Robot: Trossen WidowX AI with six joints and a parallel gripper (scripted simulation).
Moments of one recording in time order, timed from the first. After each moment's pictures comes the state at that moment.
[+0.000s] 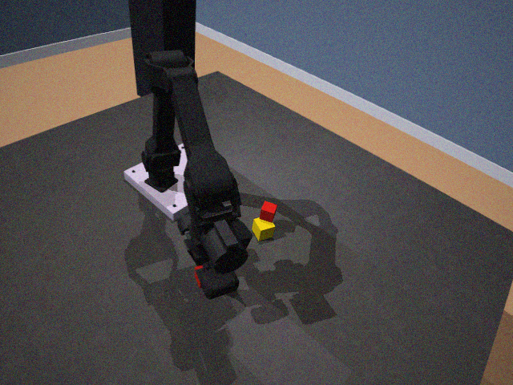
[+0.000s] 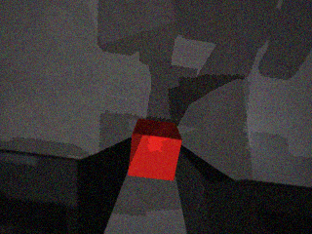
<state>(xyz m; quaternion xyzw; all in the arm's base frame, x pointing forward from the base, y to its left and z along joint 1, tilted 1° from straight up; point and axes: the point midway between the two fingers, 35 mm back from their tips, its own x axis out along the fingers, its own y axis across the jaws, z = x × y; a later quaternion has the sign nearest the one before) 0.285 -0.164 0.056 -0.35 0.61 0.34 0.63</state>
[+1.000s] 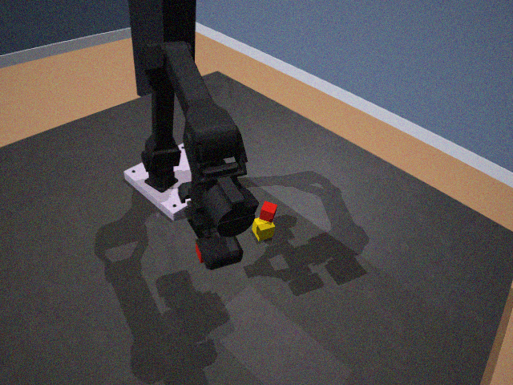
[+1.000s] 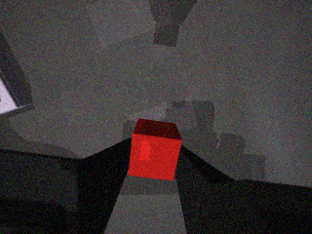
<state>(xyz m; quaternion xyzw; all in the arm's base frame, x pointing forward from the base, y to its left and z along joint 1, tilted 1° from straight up) 0.280 -0.160 0.141 -0.35 0.61 0.33 0.63</state>
